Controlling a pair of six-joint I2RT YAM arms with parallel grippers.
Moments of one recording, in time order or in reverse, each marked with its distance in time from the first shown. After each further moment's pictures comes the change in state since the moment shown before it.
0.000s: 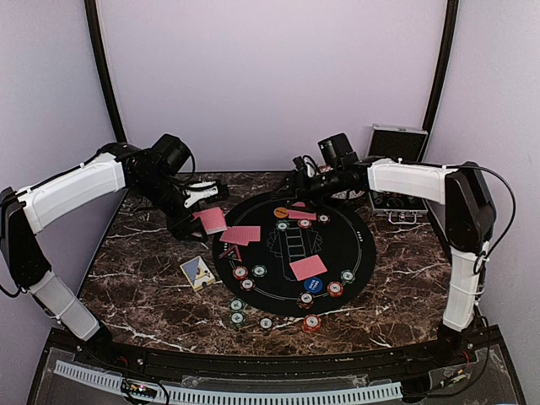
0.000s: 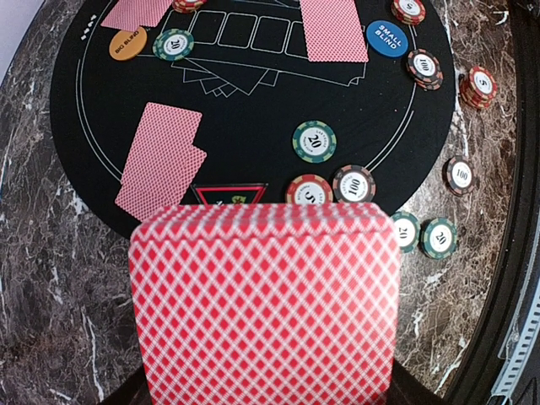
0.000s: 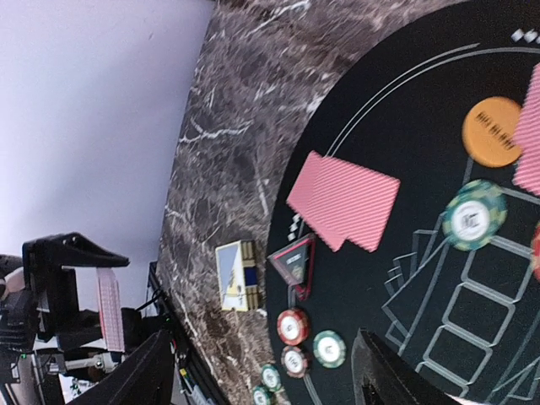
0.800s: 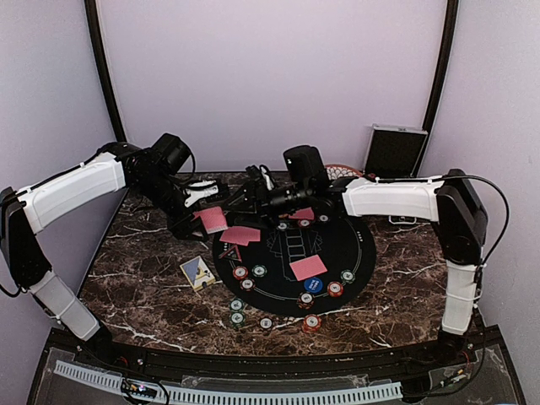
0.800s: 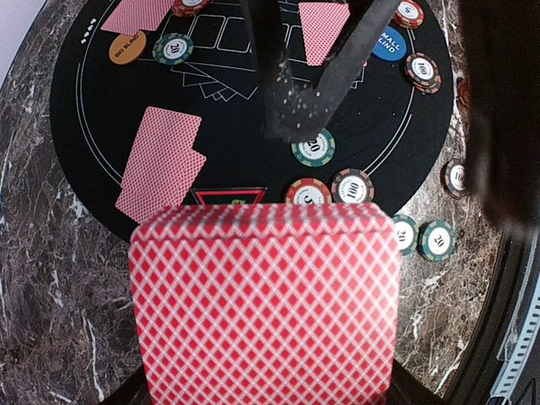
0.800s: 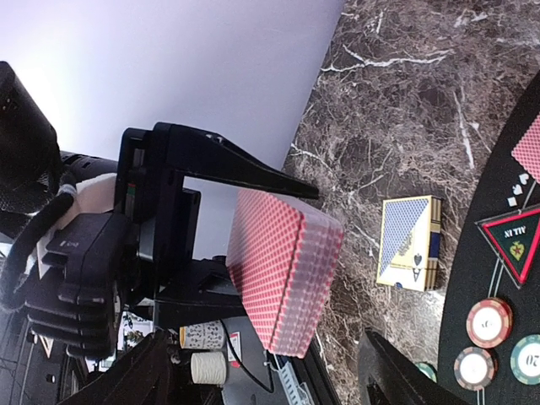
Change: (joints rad) left arm 0.000 0.002 0.006 0.001 0.008 -0.001; right arm 0.267 -0.009 -0.071 0.380 -0.111 0.266
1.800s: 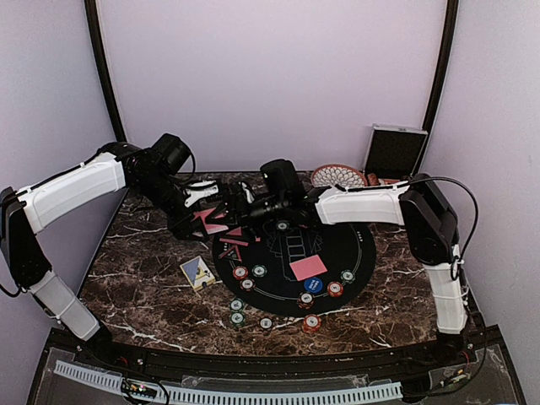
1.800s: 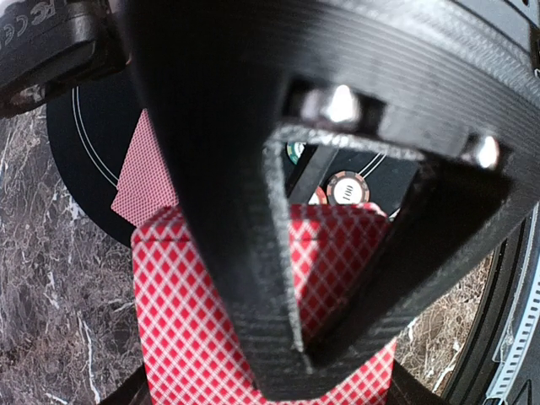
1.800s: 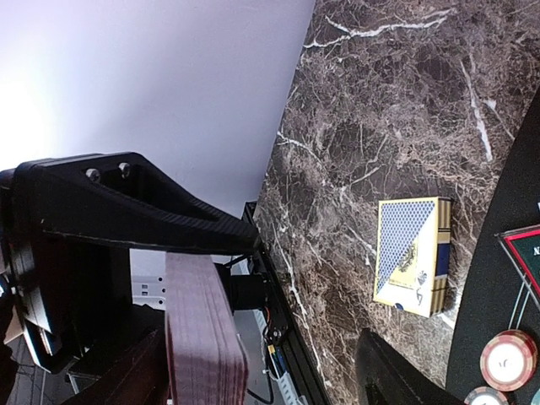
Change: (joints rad) left arm 0.001 0.000 0.000 0.000 0.015 -0.007; right arm 0.048 0.199 0.156 0.013 -0.005 0.061
